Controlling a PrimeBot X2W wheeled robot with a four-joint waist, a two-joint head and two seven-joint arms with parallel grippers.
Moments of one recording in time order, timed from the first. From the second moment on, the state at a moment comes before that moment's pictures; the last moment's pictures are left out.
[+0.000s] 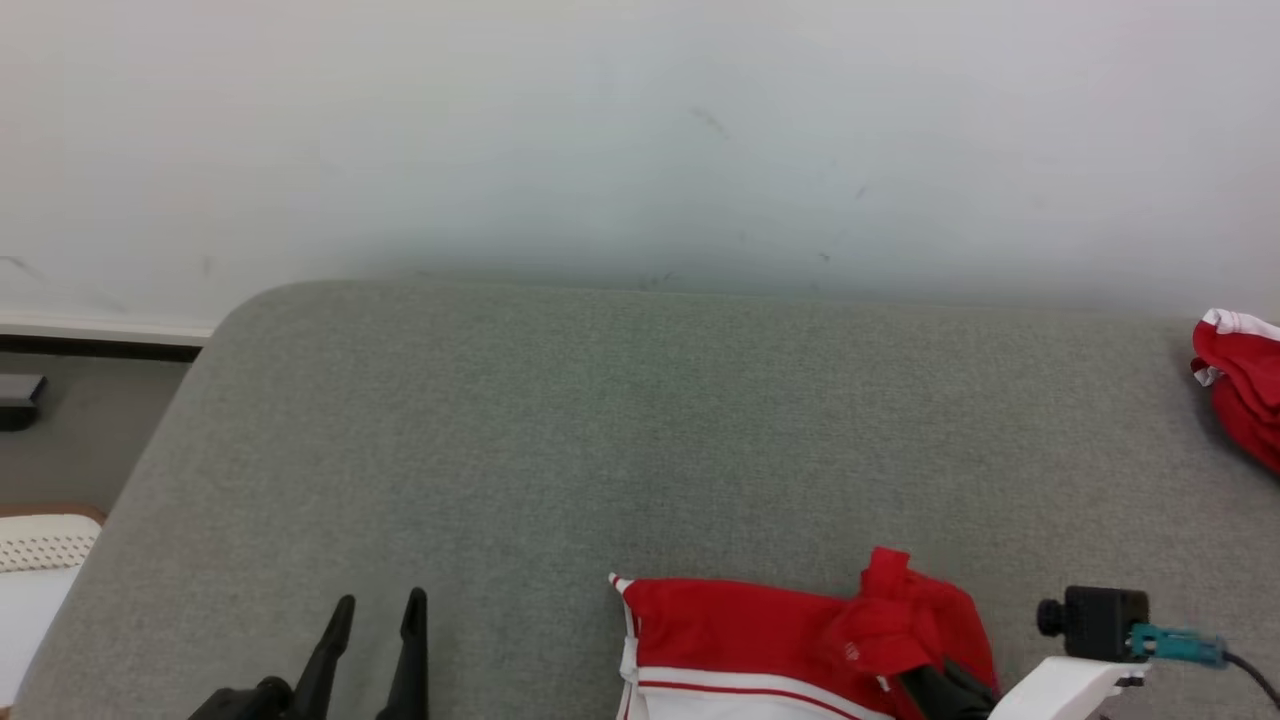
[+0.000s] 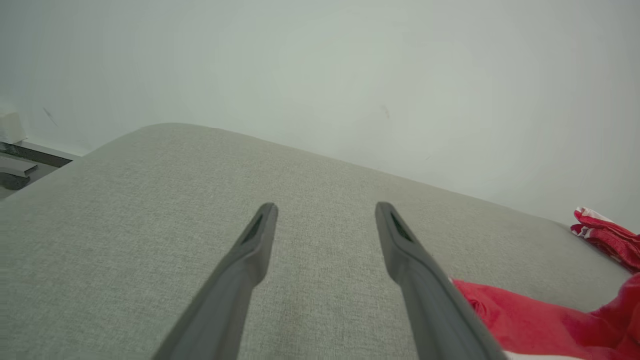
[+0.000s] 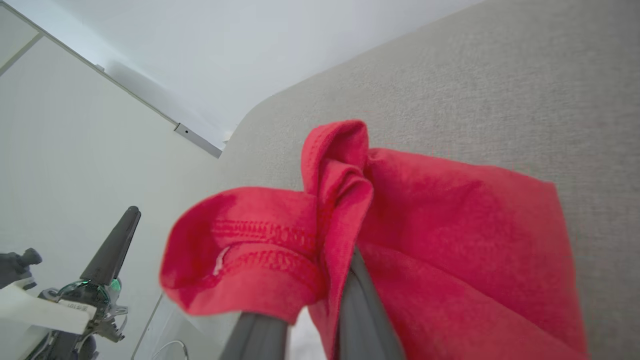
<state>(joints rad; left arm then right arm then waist) 0.02 0.06 -0.04 0.21 -0.30 -0.13 -0.26 0.00 -0.08 0.19 -0.04 0.85 0.13 0.50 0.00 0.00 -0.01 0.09</state>
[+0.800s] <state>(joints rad) 0.00 0.06 -0.05 0.25 -0.30 -0.13 -0.26 -0.17 -0.05 0.58 0.37 1.04 0.13 0.17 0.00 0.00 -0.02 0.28</state>
